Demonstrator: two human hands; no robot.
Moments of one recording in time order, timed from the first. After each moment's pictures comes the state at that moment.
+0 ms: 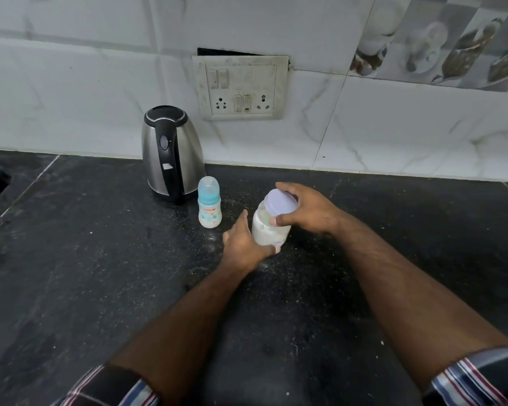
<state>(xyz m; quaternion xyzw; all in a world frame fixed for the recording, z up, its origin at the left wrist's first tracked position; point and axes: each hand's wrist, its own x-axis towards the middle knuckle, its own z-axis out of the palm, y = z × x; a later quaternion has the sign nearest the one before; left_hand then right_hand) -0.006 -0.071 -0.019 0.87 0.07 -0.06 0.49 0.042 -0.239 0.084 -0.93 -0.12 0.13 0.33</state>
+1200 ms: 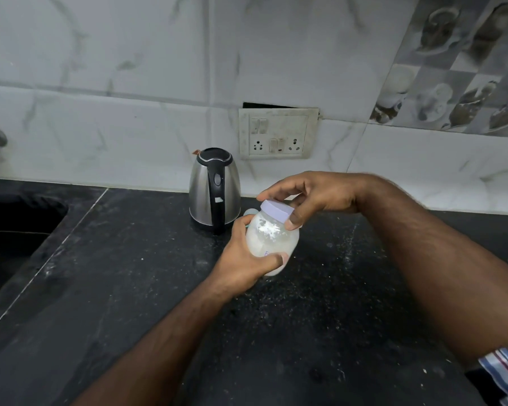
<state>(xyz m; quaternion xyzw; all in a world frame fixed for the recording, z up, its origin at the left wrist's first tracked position) -0.064 0.040 0.076 0.76 -0.04 0.01 0.65 0.031 -0.146 0.219 -0.84 -0.29 0.31 0.34</state>
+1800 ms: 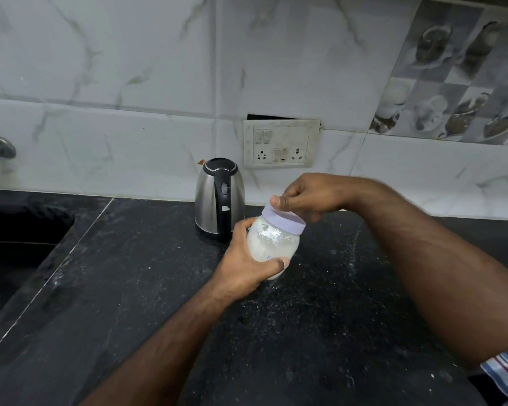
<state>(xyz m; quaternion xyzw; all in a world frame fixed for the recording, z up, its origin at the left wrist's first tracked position) -0.069 0.057 0.089 0.78 -0.05 0.03 0.63 0.020 -0.118 0.235 -0.93 -0.24 0.20 0.17</state>
